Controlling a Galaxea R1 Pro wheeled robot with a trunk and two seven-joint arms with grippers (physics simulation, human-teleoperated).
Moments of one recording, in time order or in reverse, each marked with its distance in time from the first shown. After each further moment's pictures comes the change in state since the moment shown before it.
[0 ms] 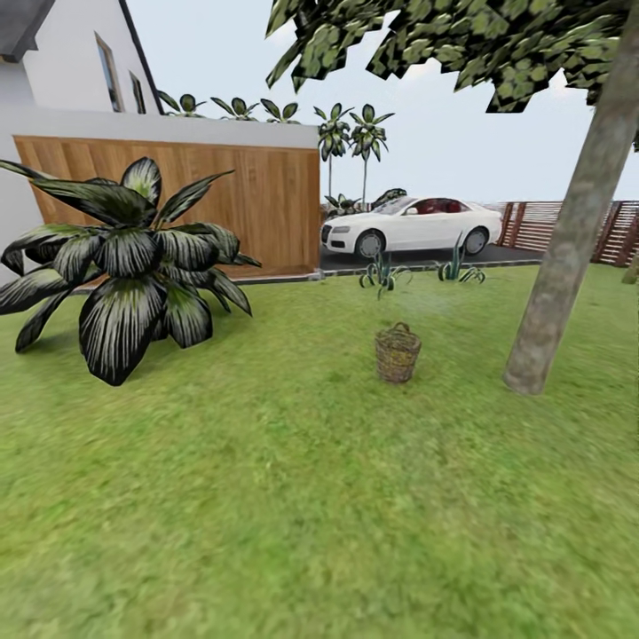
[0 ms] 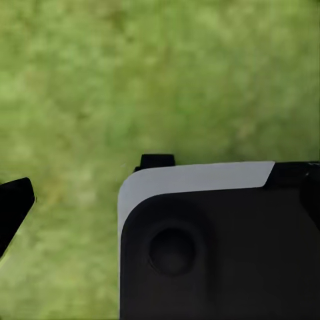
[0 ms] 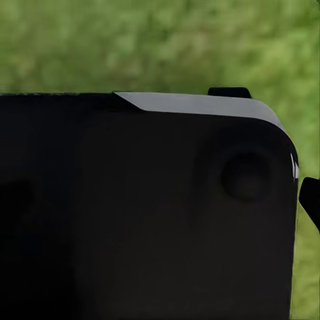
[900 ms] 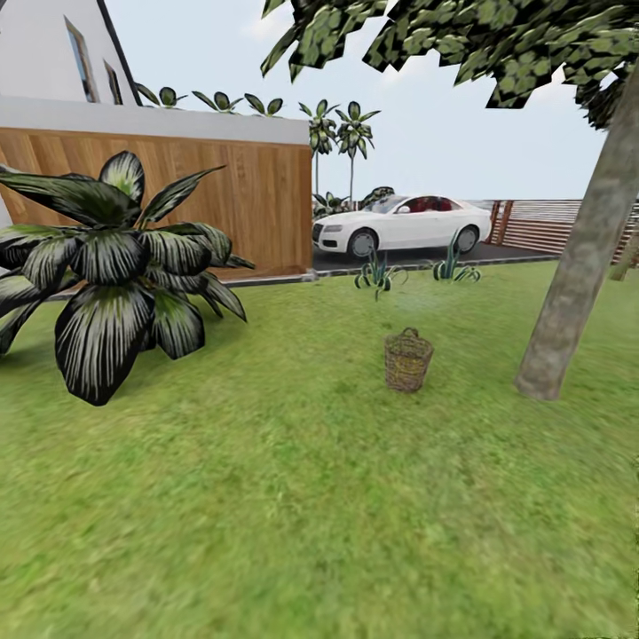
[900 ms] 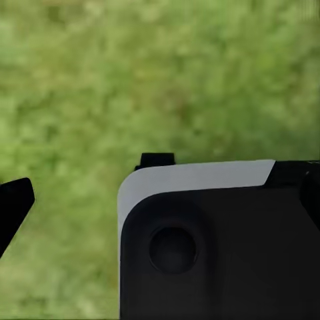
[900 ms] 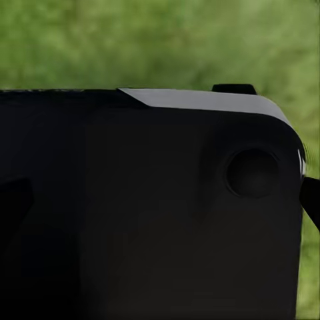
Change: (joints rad) left arm 0.000 0.000 0.000 -0.001 0.000 -0.002 0.000; right arm 0.000 0.006 0.000 0.002 0.000 -0.001 0.000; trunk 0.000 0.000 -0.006
